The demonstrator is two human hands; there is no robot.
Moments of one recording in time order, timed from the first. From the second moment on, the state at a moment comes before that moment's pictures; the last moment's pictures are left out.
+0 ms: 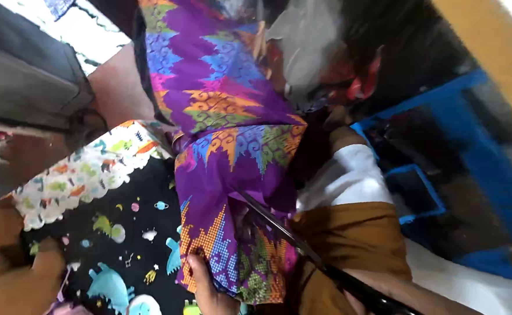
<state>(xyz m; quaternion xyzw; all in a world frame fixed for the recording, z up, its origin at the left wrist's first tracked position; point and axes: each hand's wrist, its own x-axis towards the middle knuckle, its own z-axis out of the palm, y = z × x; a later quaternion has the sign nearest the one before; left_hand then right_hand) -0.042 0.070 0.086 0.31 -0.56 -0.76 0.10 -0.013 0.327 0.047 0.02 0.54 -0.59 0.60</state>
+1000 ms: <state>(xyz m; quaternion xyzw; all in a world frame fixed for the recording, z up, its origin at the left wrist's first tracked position) 0.039 -0.048 0.043 0.28 -0.71 -0.64 0.07 -0.150 0.308 0.028 -0.28 0.63 -0.42 0.59</state>
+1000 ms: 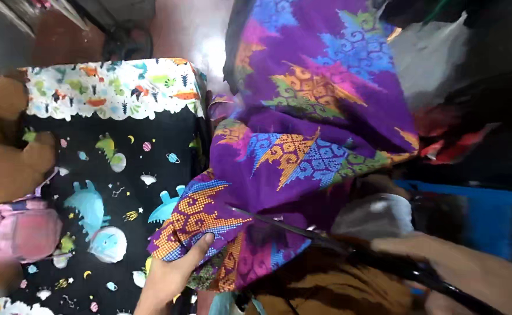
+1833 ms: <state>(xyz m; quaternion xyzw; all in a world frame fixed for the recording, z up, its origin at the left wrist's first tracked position) 0.049 -0.053 0.051 0.24 -0.71 -0.65 0.08 -0.154 0.288 0.020 -0.37 0.63 -0.42 0.54</state>
